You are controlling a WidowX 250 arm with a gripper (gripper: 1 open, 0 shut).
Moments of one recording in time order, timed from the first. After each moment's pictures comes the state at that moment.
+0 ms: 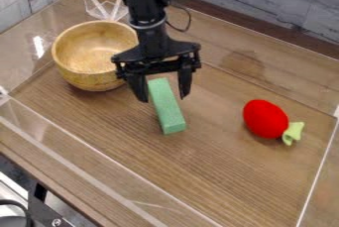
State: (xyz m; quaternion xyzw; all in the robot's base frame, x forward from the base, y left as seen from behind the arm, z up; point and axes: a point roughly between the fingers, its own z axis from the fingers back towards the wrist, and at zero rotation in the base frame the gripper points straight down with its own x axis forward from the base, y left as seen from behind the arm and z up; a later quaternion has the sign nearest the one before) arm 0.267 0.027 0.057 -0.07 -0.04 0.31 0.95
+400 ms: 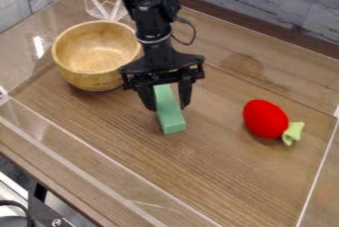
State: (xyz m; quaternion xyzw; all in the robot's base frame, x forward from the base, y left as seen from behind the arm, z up) arm 0.269 0.022 0.040 -0.07 -0.04 0.31 0.95
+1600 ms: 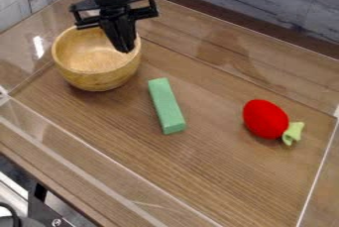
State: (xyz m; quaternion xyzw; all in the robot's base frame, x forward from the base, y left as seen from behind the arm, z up) arm 0.273 0.093 0.099 -0.10 -0.06 0.27 0.96
